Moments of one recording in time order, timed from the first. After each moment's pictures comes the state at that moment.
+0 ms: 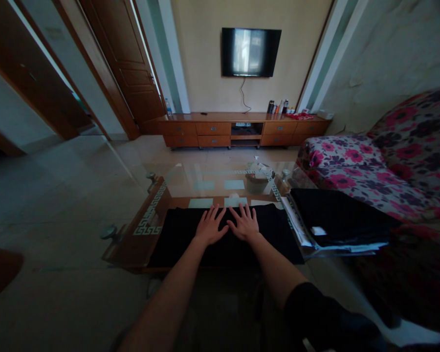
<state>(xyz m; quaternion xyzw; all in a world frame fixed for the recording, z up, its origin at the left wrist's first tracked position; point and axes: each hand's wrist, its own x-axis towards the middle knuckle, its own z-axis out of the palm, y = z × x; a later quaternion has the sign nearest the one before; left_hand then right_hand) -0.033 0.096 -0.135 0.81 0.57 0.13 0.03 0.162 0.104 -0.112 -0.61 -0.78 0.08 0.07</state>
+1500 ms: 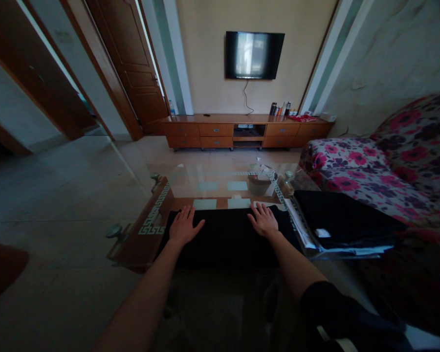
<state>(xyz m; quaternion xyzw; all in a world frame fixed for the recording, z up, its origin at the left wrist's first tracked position) -0.144 0.092 -0.138 0.71 0.69 0.13 -0.02 0.225 0.126 -0.119 -0.66 -0.75 0.06 0.04</state>
